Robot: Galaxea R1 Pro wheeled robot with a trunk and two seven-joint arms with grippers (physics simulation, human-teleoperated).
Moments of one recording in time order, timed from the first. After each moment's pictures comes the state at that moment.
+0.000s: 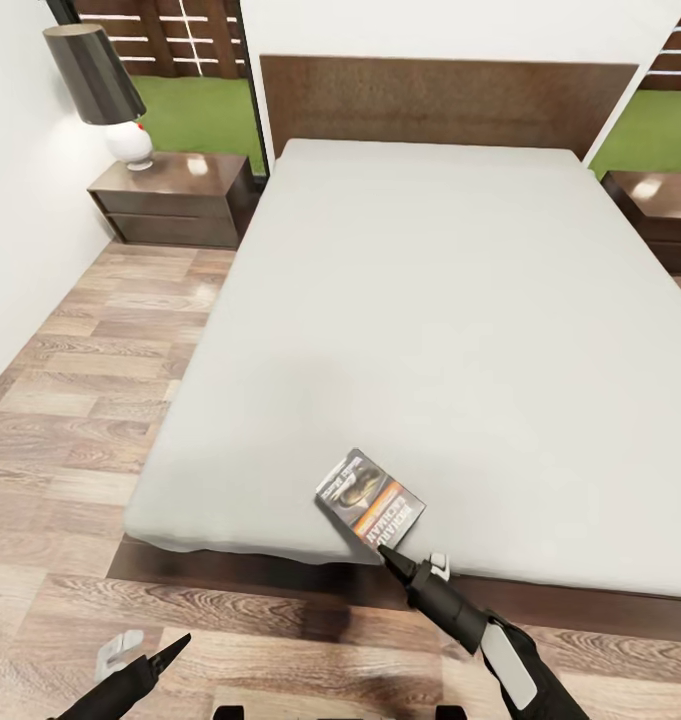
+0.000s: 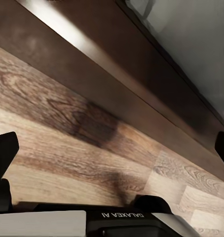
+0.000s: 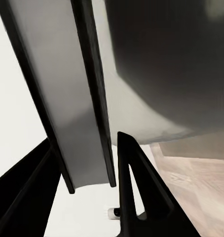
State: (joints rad) left arm -0.25 0.27 0.18 -0.52 0.55 0.14 -0.83; right arm -0.41 0.02 -0.08 -0.67 -0.74 0.55 1.01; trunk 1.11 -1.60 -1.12
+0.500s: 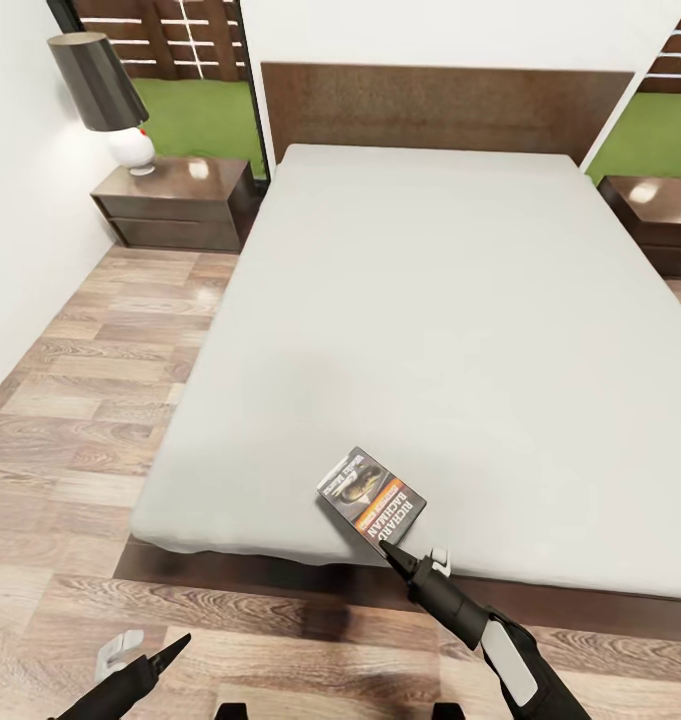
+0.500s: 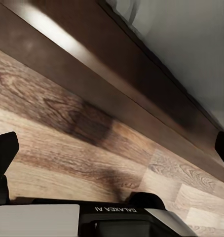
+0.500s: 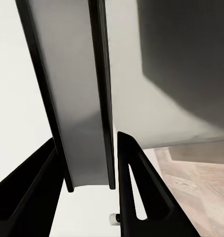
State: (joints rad) left arm -0.25 0.27 0.18 -0.52 0.55 0.14 -0.83; right arm -0.41 0.02 -0.08 -0.68 -0.74 0.54 1.02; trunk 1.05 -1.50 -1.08
